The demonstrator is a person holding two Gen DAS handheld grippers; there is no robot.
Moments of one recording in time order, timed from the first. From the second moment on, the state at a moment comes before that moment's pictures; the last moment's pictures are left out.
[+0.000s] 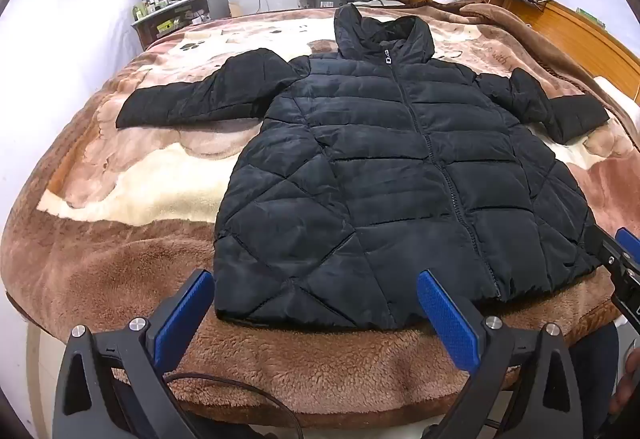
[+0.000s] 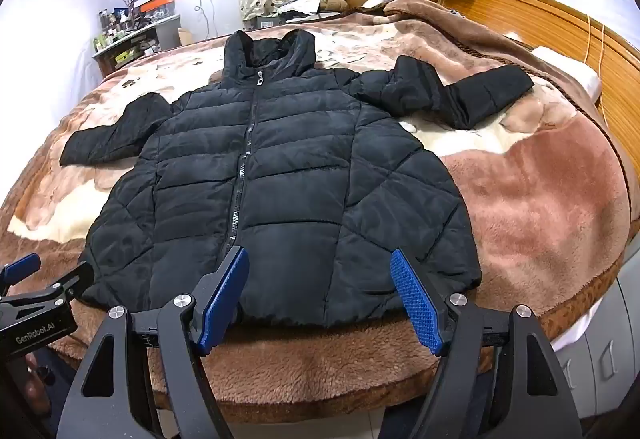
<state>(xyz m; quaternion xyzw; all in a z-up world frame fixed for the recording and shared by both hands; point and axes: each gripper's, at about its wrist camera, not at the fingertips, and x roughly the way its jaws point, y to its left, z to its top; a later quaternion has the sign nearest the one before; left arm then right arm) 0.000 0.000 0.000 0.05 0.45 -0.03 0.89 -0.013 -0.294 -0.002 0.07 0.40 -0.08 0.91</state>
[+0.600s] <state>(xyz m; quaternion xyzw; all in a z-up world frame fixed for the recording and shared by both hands) -0.003 0.004 0.000 0.04 0.46 -0.03 0.89 -0.016 -0.296 -0.006 0.07 0.41 -0.08 0.91</state>
